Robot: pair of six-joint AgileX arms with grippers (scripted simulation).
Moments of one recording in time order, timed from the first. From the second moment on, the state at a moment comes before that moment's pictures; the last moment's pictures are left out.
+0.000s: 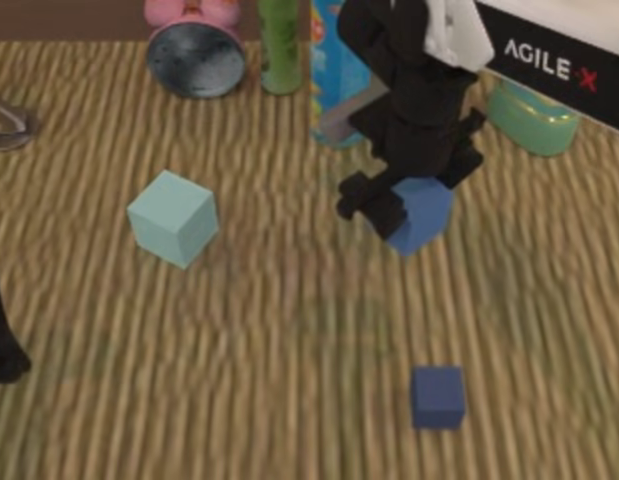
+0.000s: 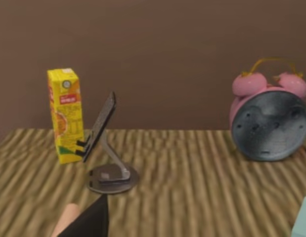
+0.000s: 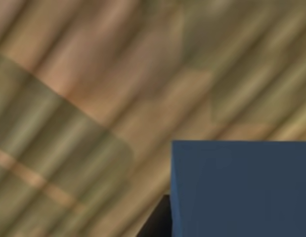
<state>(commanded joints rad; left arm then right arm) 0.00 0.00 0.00 0.00 0.00 0.00 0.54 2.35 2.07 -1.28 0.00 -0.14</state>
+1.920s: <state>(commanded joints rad) 0.00 0.00 0.00 0.00 0.00 0.00 0.87 2.06 1.38 -0.89 0.01 0.87</state>
